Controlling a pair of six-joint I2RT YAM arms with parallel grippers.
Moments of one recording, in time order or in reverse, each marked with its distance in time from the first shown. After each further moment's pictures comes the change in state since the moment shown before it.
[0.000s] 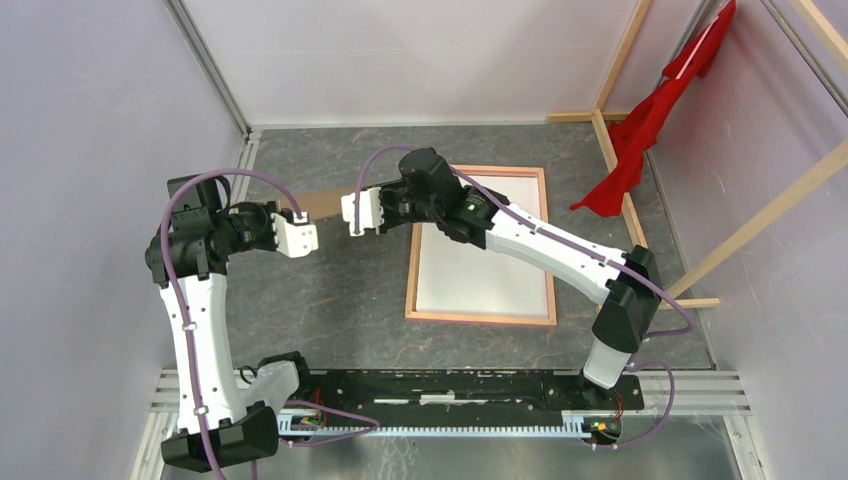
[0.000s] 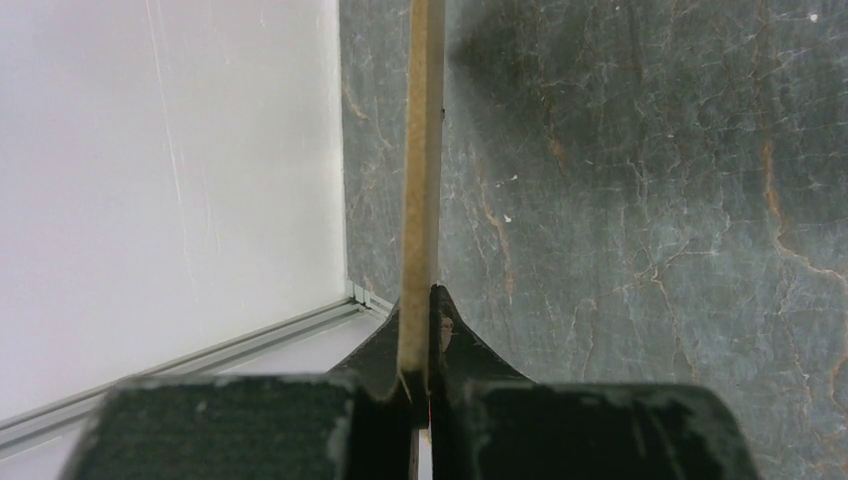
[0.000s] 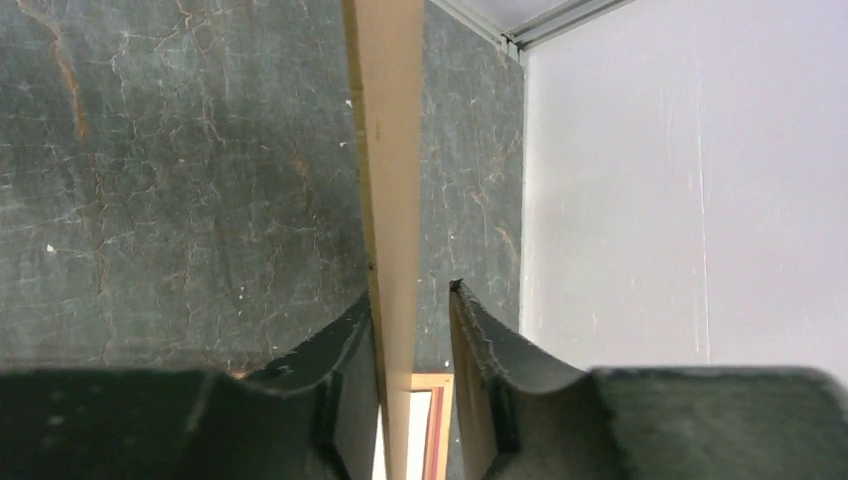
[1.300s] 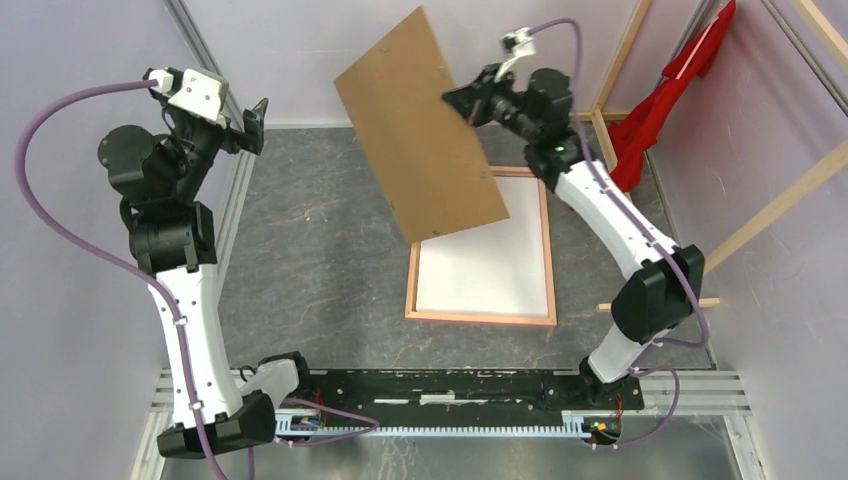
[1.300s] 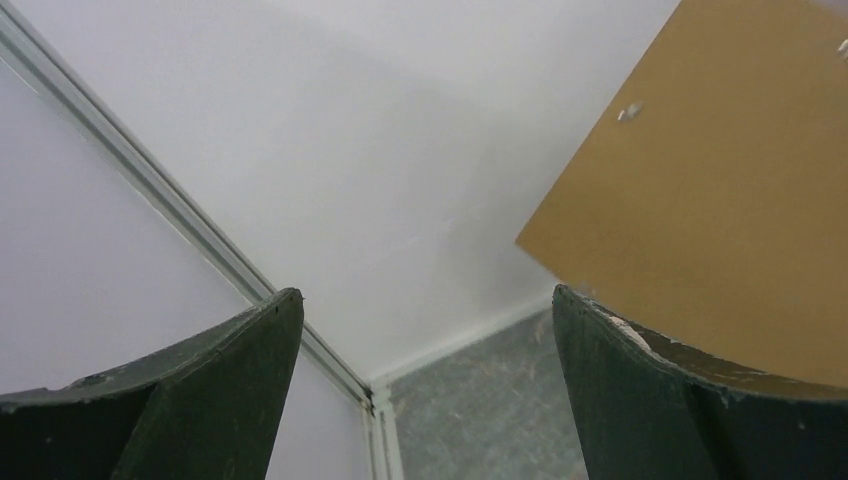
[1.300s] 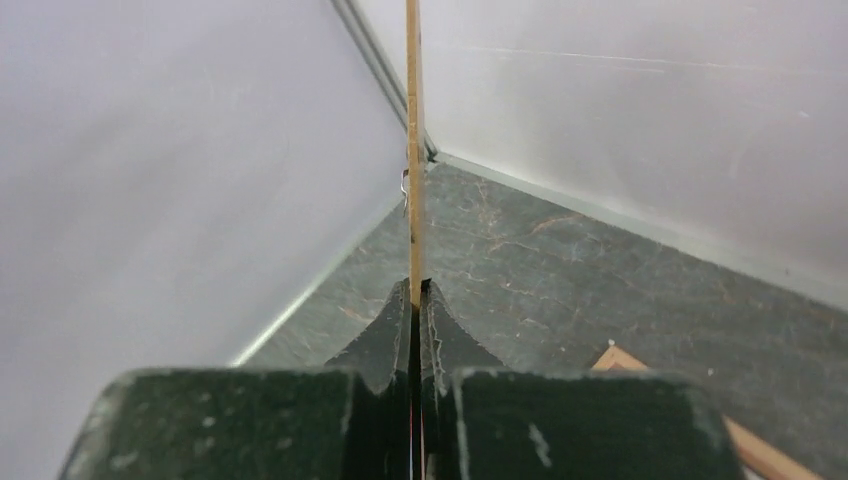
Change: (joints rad) left arm 0.000 0.058 0.172 0.996 -0.190 -1.406; right arm -0.481 -0.054 0.005 0.420 -0.112 1.327
